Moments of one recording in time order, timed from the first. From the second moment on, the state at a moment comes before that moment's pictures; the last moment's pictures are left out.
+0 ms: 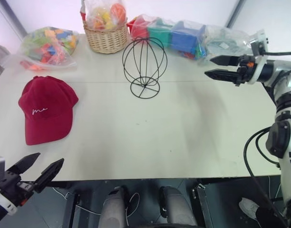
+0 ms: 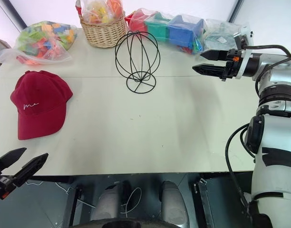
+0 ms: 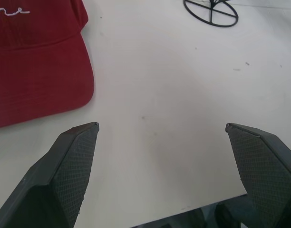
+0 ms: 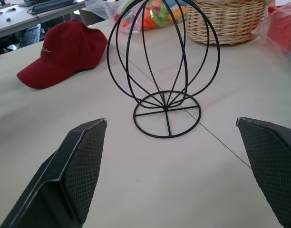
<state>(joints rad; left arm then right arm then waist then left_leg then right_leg) 0.83 0.59 0.95 -0.81 -1.12 0.65 -0.51 -1.27 -0.76 -0.13 1.18 0.16 0.16 1.53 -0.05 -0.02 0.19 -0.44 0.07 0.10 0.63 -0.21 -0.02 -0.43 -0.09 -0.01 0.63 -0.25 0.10</state>
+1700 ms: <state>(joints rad) 0.79 0.68 0.97 -0.74 -0.70 0.51 -0.57 -1.03 -0.68 -0.04 0.54 0.43 0.55 1.61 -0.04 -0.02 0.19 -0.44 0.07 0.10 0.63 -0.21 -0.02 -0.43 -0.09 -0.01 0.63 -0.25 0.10</state>
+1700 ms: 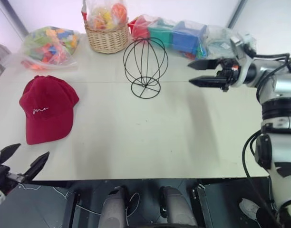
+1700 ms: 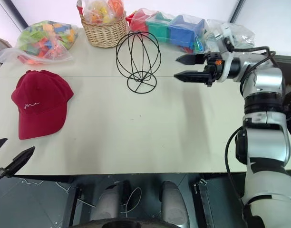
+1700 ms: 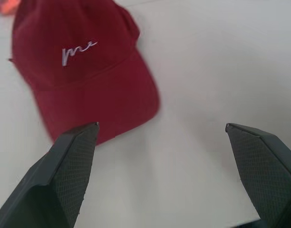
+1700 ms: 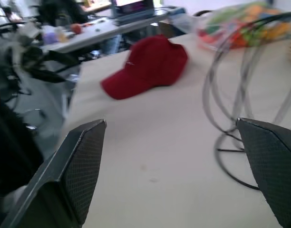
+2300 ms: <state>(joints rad) 0.75 0.80 0.82 -0.17 0.27 -0.40 -0.51 -0.97 -0.68 -0.05 0.34 0.53 0.65 1.52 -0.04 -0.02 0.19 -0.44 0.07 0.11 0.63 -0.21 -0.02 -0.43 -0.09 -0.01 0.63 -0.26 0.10</state>
